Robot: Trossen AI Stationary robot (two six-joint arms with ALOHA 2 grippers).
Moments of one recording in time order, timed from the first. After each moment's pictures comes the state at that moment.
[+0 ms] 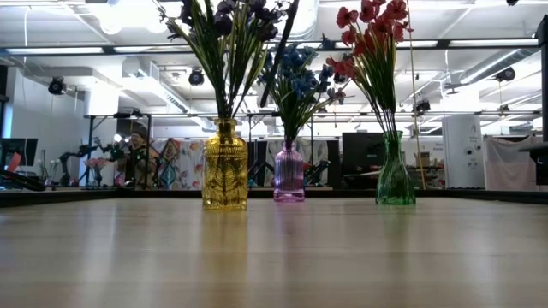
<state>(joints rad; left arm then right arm) -0.53 1.90 1.28 0.68 -0.78 0.32 0.43 1.42 0.73 0.87 -0.07 -0.17</state>
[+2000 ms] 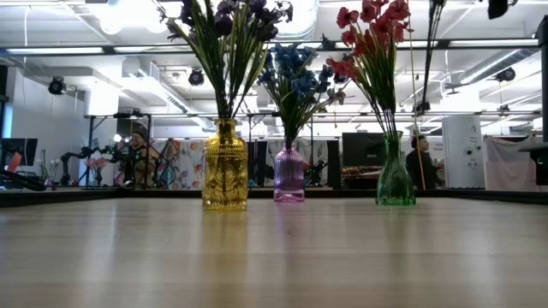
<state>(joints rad) -0.58 1.75 1.28 0.21 -0.87 0.14 0.41 0.41 0.71 -0.15 1.08 0.04</state>
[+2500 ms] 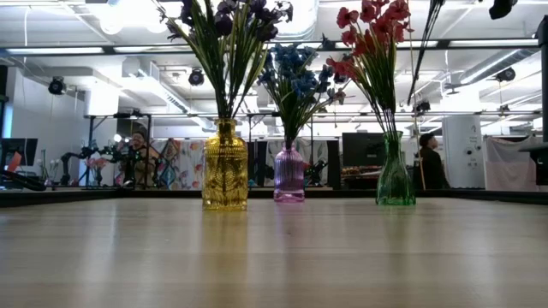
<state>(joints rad) -0.58 1.75 1.28 0.21 -0.88 0.23 0.34 0.41 0.62 0.18 1.10 -0.16</state>
